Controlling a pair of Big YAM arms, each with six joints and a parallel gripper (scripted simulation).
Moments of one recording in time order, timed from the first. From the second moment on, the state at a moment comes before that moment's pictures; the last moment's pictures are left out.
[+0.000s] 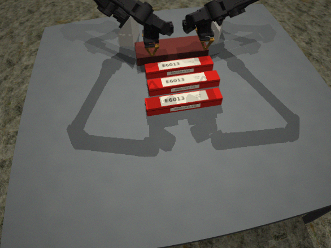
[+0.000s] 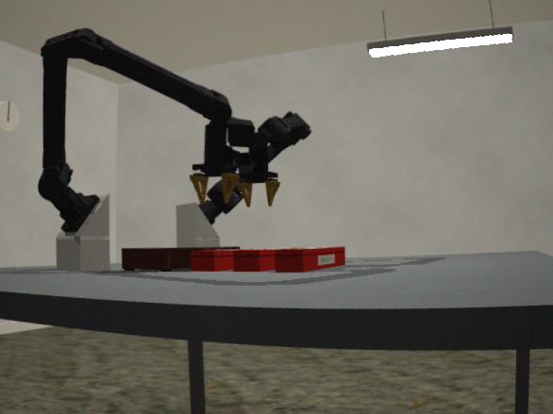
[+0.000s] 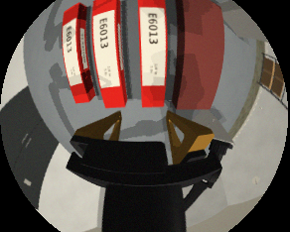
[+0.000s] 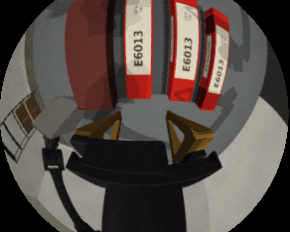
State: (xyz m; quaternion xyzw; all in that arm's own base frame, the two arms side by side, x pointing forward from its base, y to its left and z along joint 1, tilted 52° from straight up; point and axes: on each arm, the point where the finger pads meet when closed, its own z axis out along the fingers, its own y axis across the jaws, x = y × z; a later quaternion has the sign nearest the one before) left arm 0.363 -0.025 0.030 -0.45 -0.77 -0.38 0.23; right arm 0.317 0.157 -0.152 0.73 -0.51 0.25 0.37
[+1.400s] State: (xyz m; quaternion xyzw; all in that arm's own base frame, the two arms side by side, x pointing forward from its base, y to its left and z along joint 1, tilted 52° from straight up) left arm 0.362 -0.027 0.032 -0.45 -0.77 -0.38 0.23; right arm 0.317 0.162 -0.148 0.73 -0.51 0.25 0.37
